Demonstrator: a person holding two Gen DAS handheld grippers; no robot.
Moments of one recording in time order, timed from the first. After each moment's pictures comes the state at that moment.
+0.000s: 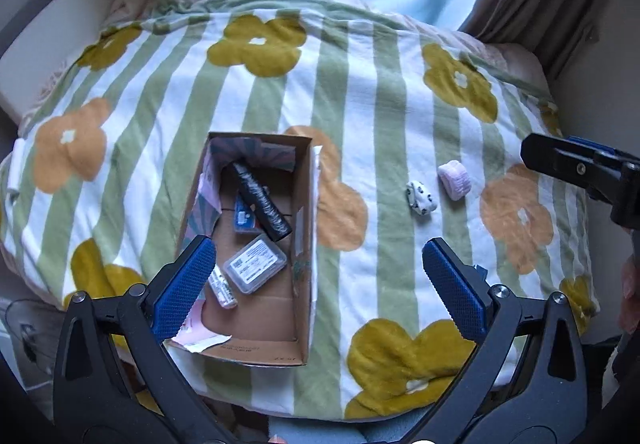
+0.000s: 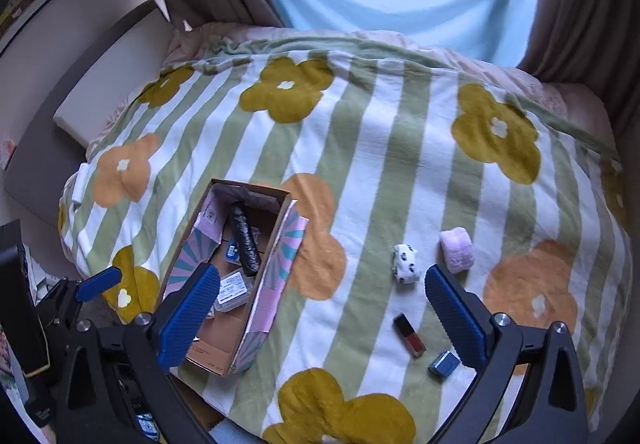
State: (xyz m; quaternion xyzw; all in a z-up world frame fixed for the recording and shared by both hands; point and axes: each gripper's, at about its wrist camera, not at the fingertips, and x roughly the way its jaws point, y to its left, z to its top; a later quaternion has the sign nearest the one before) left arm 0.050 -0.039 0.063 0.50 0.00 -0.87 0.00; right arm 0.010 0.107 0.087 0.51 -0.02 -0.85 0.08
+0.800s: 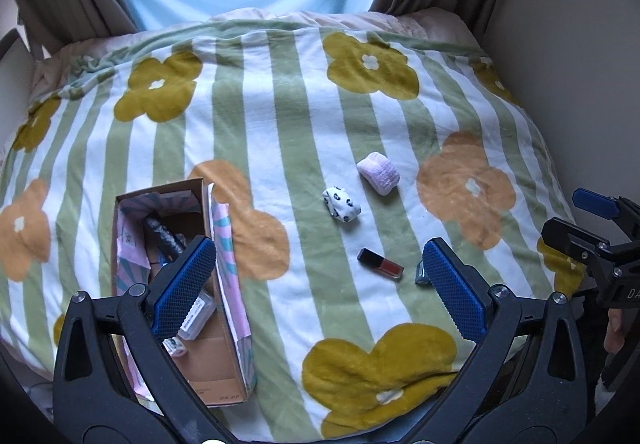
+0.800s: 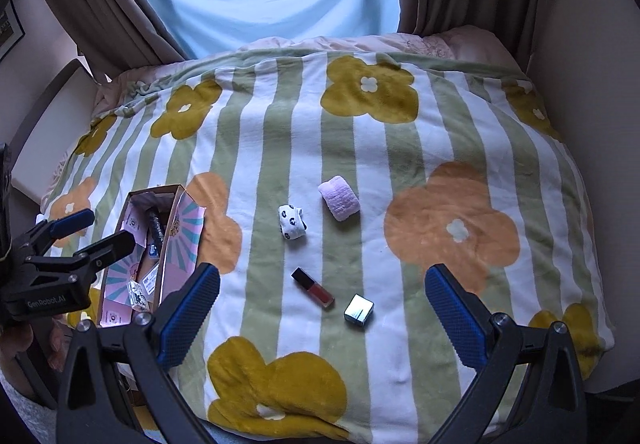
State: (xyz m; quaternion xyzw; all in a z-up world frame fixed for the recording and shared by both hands) left arm 0.031 0.073 0.050 0.48 -0.11 -0.86 -0.16; right arm 0.091 0.222 0.066 0.50 -0.07 -0.86 -0.02
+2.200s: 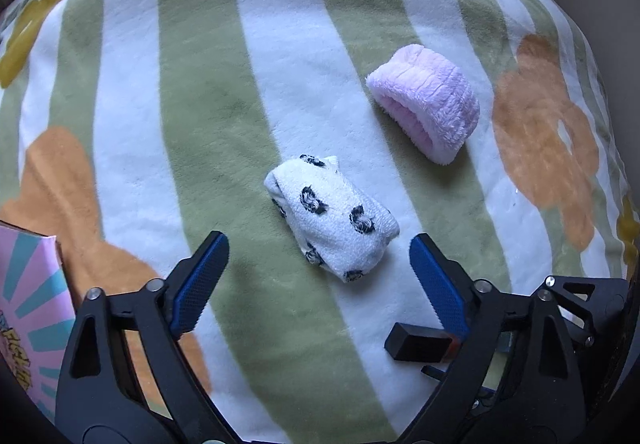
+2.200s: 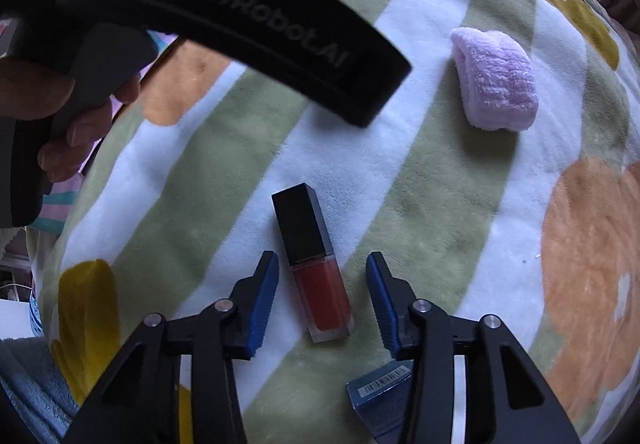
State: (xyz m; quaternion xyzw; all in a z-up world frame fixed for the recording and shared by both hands) left arm -0.107 0.169 -0.240 0.57 -0.18 -0.76 -0.25; right arm 0.019 0.193 -0.228 0.61 0.10 -0.76 0.21
